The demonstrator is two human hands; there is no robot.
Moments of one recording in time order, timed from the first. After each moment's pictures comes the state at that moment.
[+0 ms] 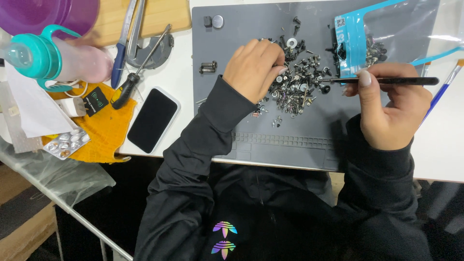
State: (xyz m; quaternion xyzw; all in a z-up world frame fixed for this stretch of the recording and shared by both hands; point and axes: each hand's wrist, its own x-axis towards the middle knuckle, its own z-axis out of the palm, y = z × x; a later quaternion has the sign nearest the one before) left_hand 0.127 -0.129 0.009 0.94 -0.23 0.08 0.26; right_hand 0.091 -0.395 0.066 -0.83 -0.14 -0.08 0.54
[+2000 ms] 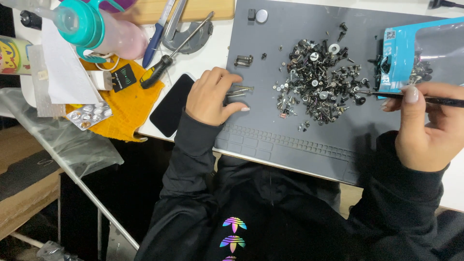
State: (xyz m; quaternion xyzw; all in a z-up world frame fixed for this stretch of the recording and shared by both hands) left_hand 0.021 -0.009 0.011 0.98 -0.08 0.03 0.20; right_hand 0.083 -0.397 0.048 -0.82 -0.14 -0.07 0.56
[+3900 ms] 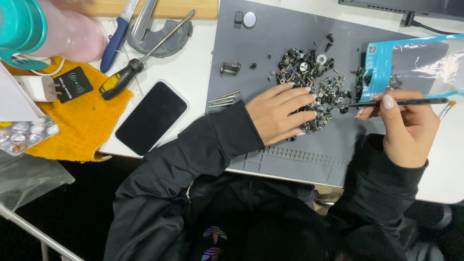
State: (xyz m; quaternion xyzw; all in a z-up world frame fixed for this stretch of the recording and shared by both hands) left_hand 0.079 -0.112 -0.018 0.86 -0.40 0.12 0.28; right_hand 0.103 -0.386 0.050 -0.82 -0.02 0.05 0.57
